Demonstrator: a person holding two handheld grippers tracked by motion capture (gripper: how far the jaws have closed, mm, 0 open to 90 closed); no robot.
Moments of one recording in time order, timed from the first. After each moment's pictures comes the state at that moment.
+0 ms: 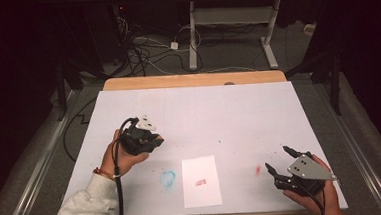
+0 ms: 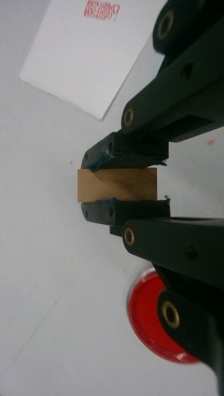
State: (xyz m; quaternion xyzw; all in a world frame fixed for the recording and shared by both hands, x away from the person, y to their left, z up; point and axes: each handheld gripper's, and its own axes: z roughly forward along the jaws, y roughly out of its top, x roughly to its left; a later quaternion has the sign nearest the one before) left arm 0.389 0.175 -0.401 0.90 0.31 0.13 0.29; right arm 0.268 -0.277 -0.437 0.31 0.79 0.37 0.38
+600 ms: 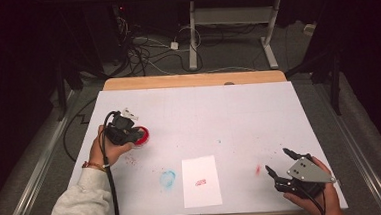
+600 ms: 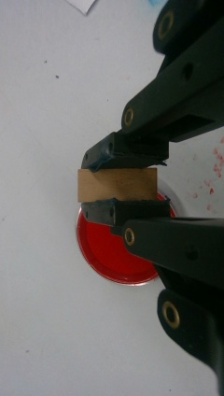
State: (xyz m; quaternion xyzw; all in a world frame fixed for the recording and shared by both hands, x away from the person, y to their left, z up) left arm 0.425 0.219 -0.419 0.88 0.39 0.12 0.25; right arm 0.265 -0.277 -0.439 0.30 0.79 0.36 0.38
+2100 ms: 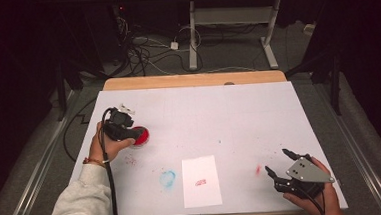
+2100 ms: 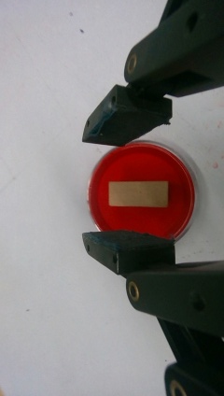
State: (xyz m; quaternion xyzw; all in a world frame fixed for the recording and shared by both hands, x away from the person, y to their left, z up) left arm 0.434 0.223 -0.419 0.85 0.43 0.16 0.27; right arm 0.265 -0.276 -0.441 0.30 0.80 0.36 0.38
